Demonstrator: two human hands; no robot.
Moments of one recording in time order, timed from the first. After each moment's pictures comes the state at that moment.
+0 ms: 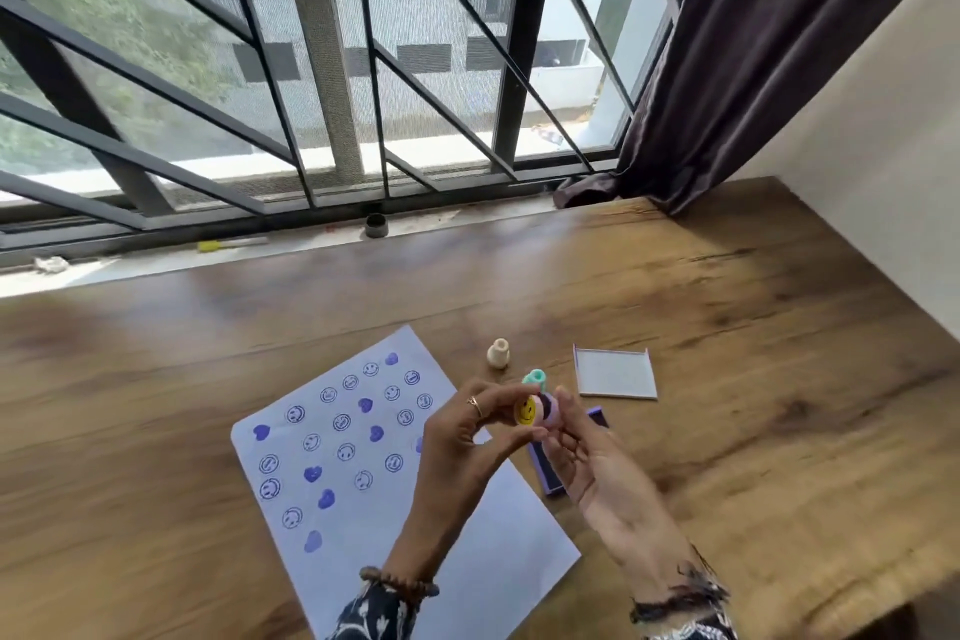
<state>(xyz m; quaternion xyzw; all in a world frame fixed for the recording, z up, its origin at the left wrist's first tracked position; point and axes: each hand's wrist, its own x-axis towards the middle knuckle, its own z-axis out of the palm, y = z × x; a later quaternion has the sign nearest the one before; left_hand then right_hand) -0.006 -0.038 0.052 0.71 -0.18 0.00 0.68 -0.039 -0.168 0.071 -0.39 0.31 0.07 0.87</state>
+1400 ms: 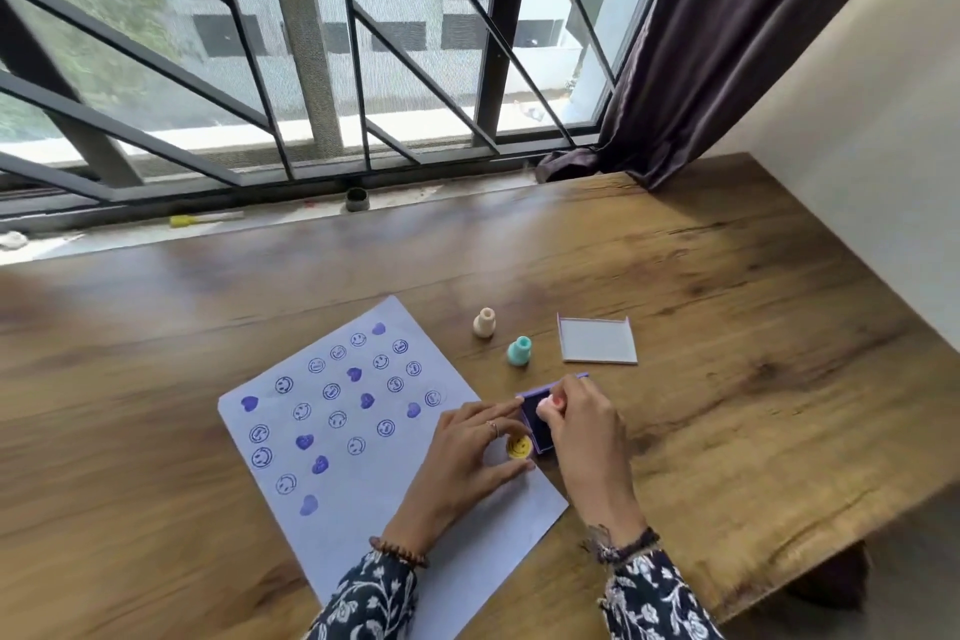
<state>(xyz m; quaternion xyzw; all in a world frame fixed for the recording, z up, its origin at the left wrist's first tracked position) -0.019 -0.033 -0.020 0.84 -0.32 -0.08 0.44 -0.050 -0.169 0.035 -0.95 0.21 -0.05 0.22</state>
